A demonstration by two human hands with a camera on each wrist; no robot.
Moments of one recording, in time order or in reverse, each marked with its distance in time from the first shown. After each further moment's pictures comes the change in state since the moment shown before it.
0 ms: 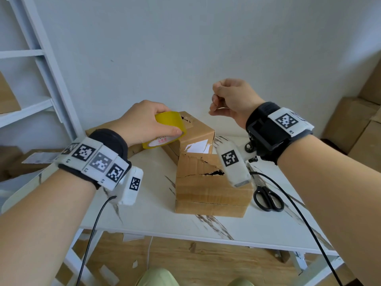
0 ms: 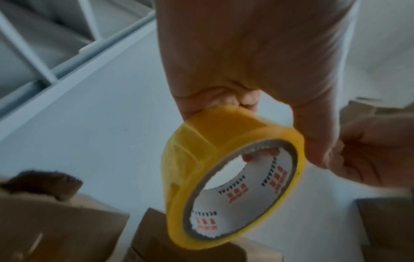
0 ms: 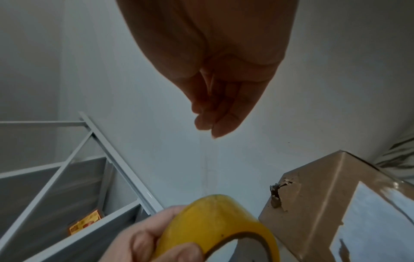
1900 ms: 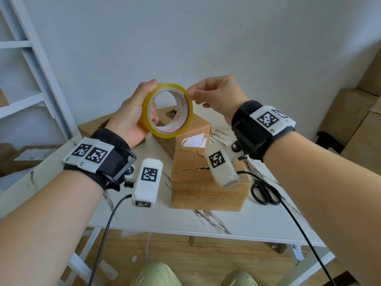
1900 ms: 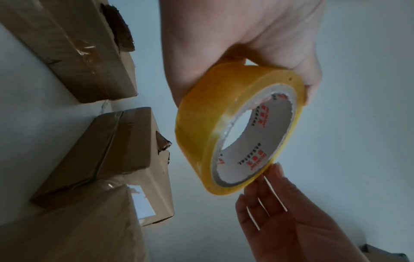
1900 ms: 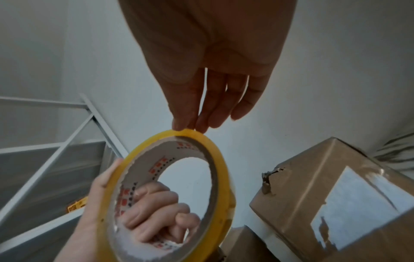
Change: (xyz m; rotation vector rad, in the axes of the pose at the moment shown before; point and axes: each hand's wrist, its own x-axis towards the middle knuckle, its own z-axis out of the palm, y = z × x) left_hand 0.002 0.005 0.017 -1.222 0.164 -0.276; right_hand 0.003 0.017 0.010 -0.320 -0.025 -0.163
